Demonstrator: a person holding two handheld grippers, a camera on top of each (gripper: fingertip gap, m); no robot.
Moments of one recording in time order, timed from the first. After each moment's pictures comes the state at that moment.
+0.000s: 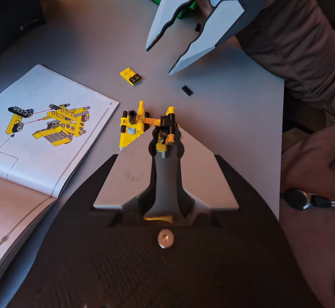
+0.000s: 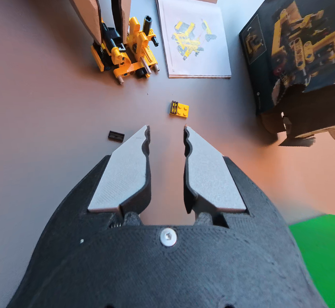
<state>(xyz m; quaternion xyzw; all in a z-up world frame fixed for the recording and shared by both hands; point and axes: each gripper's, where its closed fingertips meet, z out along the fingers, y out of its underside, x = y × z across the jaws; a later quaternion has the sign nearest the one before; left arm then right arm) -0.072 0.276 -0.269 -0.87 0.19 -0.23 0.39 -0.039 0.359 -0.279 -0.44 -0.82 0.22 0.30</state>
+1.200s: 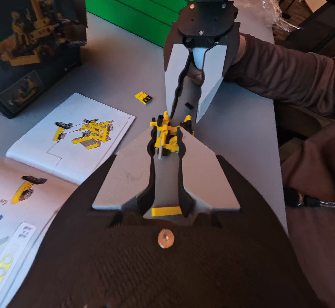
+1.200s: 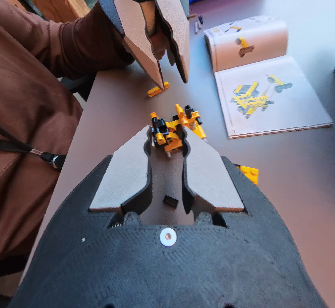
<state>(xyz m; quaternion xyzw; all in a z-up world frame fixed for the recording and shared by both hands) -0.095 0.273 -0.237 -0.83 0.19 -0.23 0.47 -0.066 0.277 -0.256 -0.44 -0.73 0.51 0.12</state>
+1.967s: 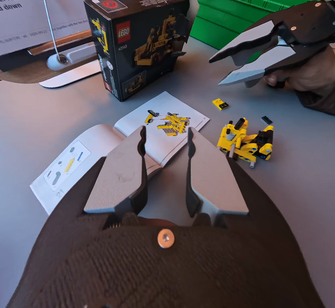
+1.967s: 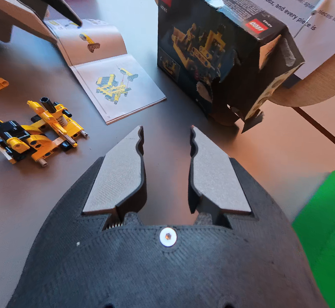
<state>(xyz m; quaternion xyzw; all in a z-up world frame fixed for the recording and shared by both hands) -0.187 0.292 -0.241 -0.84 0.07 -0.08 0.54 -0.086 0.408 -0.259 -0.57 -0.64 0.30 0.42</state>
